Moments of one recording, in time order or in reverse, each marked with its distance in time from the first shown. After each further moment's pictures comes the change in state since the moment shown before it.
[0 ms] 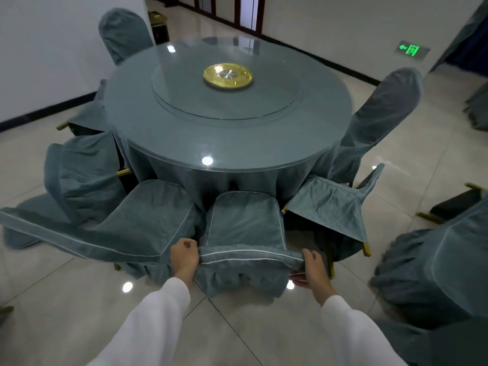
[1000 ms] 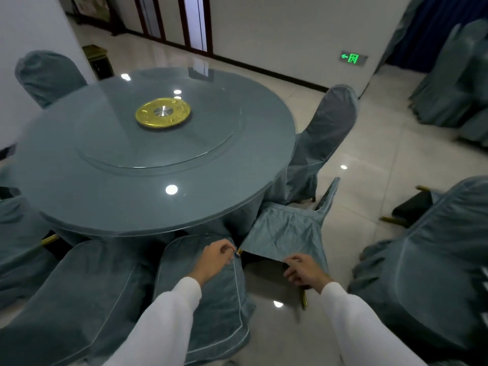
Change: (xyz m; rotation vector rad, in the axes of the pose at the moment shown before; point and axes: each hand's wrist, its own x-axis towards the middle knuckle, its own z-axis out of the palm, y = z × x) left_hand -0.020 0.243 0.236 0.284 -0.682 0.576; right_hand 0.167 -0.163 -0.171 -0.352 -0.161 -0.095
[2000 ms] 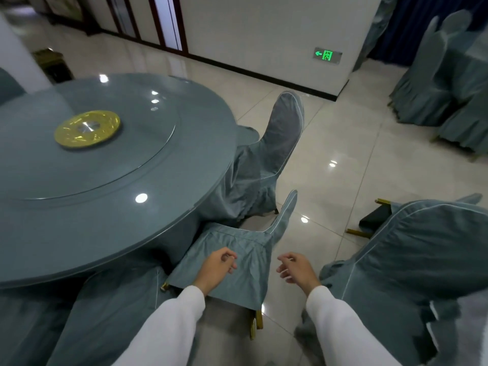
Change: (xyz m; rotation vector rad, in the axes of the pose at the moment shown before) left_hand 0.186 0.231 0.262 -0.155 -0.024 -0.079; right_hand 0.122 0.043 -0.341 0.127 0.119 -0.083
